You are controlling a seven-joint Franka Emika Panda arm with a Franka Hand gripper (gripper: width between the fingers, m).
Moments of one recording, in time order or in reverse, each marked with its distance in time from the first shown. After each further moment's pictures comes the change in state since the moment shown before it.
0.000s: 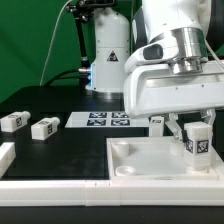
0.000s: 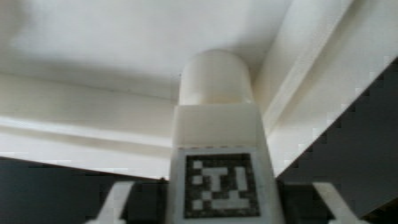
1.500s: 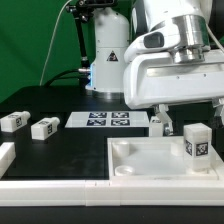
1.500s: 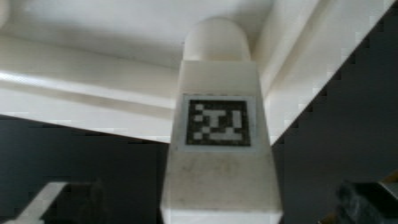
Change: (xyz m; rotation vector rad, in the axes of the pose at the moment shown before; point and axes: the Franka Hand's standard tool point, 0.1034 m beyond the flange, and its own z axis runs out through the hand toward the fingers) arm 0.018 0.004 -0.017 0.005 -0.017 -0.001
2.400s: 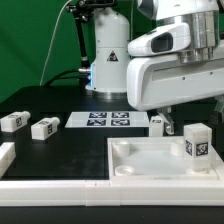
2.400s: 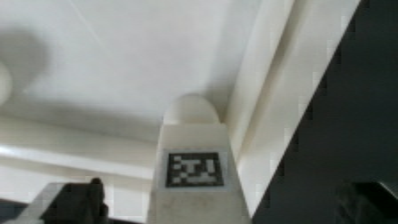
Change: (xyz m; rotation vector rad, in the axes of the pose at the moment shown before) arm -0.010 -0.003 0.000 0.125 -0.495 0.004
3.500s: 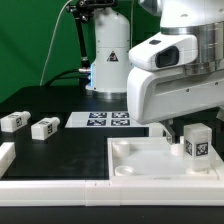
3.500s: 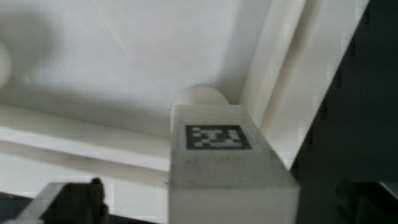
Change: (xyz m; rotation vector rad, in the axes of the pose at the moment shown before) arm 0.018 0.005 0.005 0.006 0.001 -0.008
